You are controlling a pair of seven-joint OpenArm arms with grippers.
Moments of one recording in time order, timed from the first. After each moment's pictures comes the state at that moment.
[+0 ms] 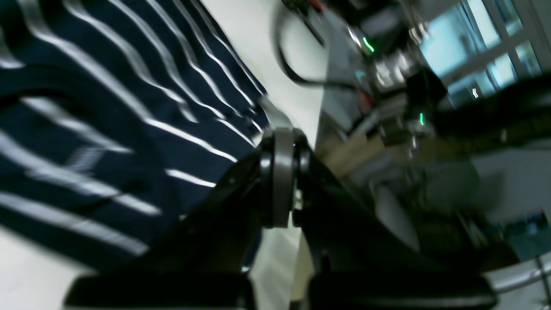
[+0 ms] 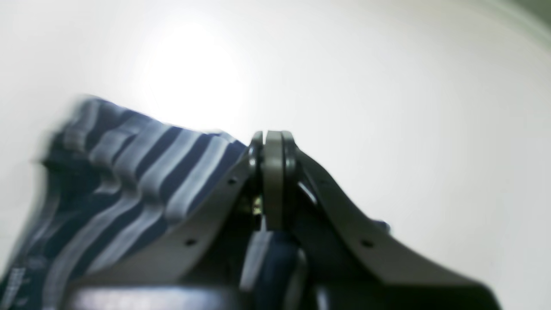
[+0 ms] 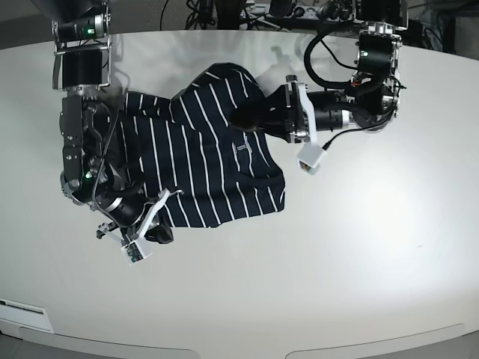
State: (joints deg) left arm 6.0 -12.6 3.6 98.1 -82.2 -41.4 73.8; right arm 13.9 12.1 -2.2 86.6 19.8 28.1 -41.2
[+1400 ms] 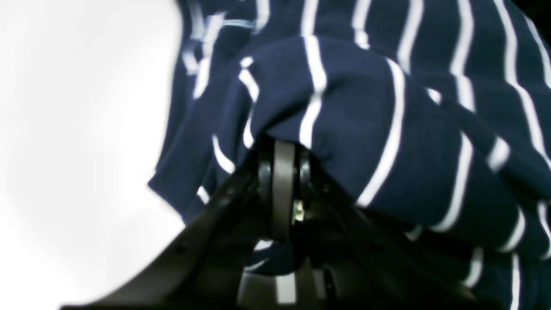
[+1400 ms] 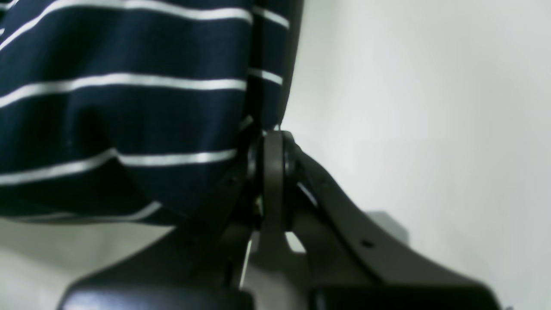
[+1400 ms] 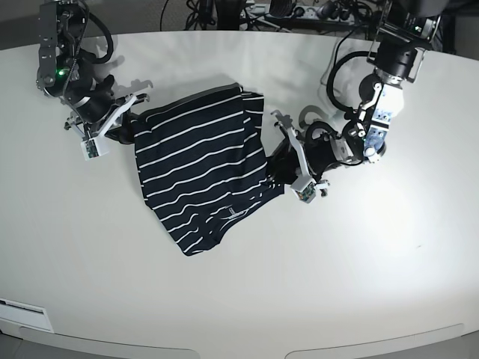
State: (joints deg) left arm -9.4 -21.7 23.4 67.8 -21.9 -42.5 11.6; right arm -20.2 19.1 5.0 102.3 27.9 22.4 -43.4
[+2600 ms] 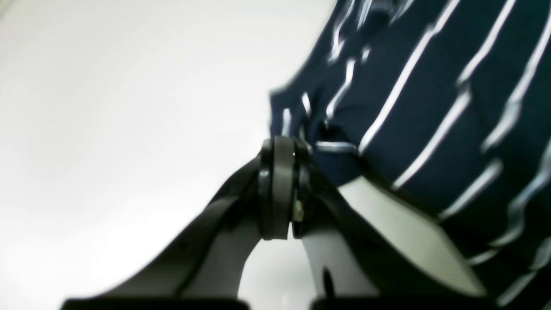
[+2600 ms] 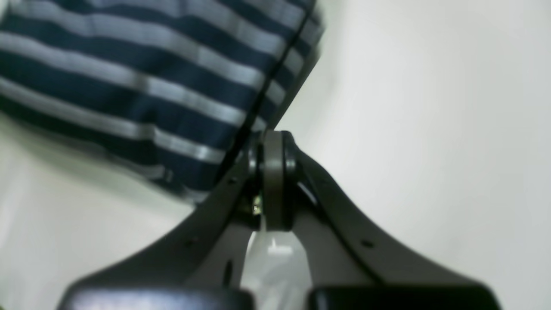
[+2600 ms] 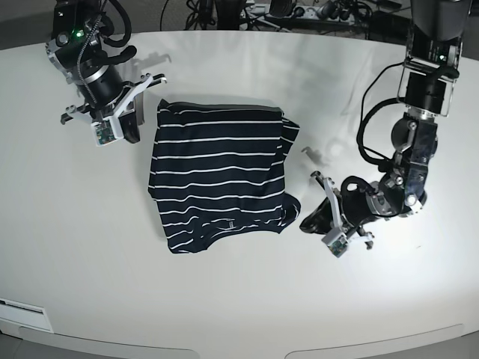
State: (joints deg) left arm -21.3 -28.5 16.2 79.8 -29.4 -41.8 34.1; right arm -27.6 10.6 7.4 127.3 12.0 16.4 -43.2
